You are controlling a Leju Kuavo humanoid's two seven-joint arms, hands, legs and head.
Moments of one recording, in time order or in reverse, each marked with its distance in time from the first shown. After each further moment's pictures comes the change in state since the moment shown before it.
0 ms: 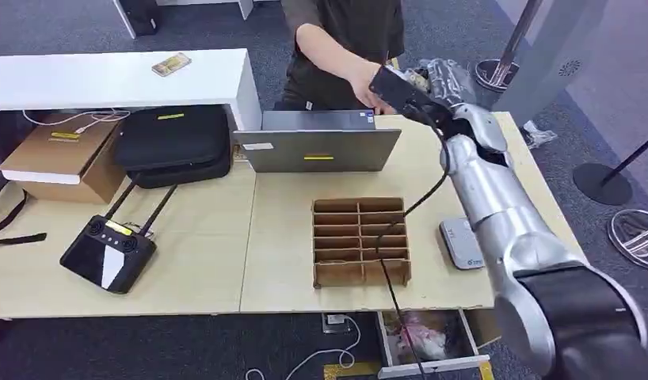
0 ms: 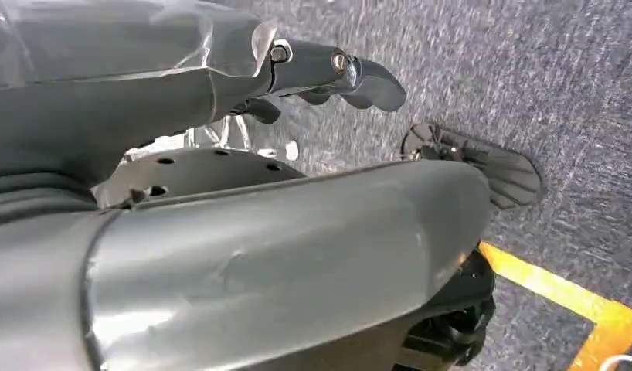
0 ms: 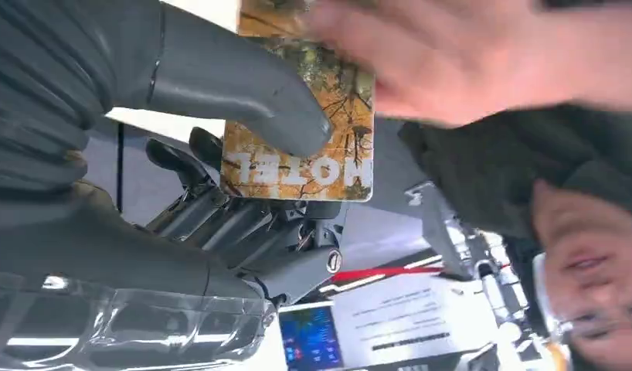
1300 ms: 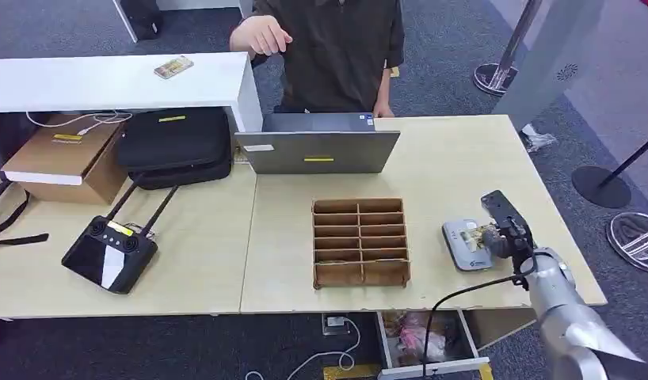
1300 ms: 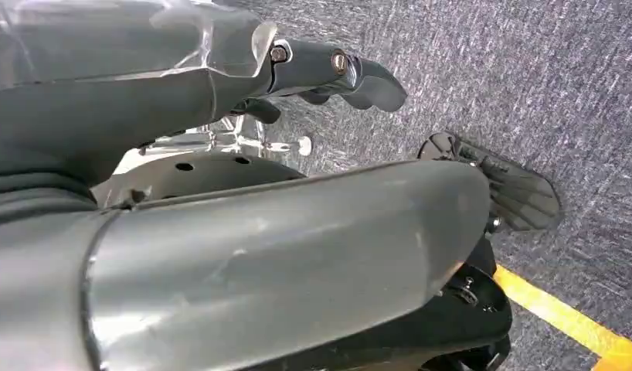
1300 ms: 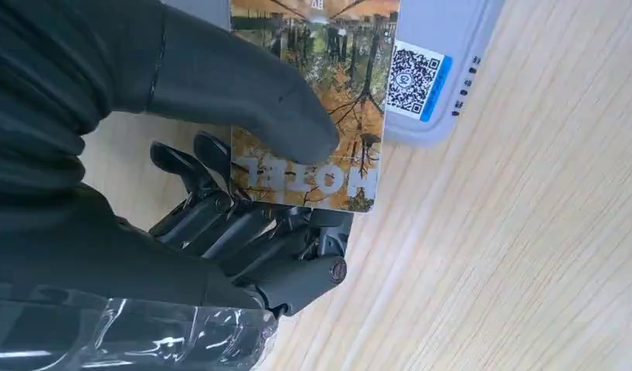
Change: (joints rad) left arm 0.022 -0.012 0.032 0.000 0.059 0.086 0.012; right arm 0.386 -0.283 -0.386 0.252 -0.343 0.198 0.029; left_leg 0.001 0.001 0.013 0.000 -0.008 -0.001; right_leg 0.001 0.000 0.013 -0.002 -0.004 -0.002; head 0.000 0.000
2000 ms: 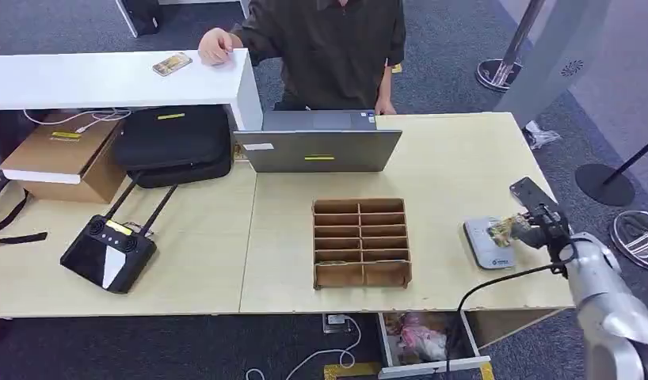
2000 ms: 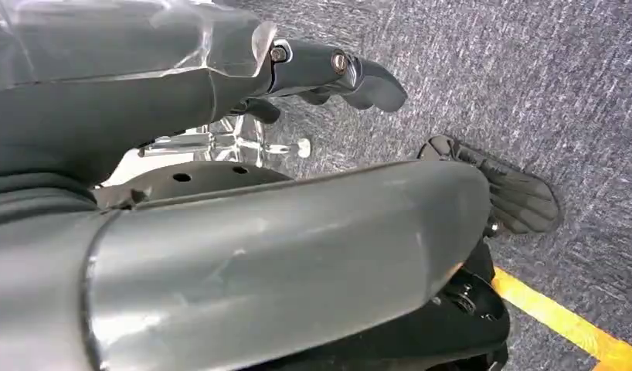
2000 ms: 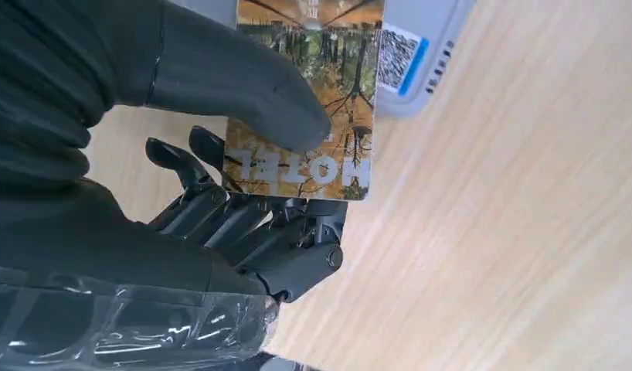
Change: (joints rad) left arm 0.005 0.008 0.000 0.000 -0.002 -0.017 -0.010; right arm -0.061 -0.128 0.023 -0.010 -0.021 0.100 -0.026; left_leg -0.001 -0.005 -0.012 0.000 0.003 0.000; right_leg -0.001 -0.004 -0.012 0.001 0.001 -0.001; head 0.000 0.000
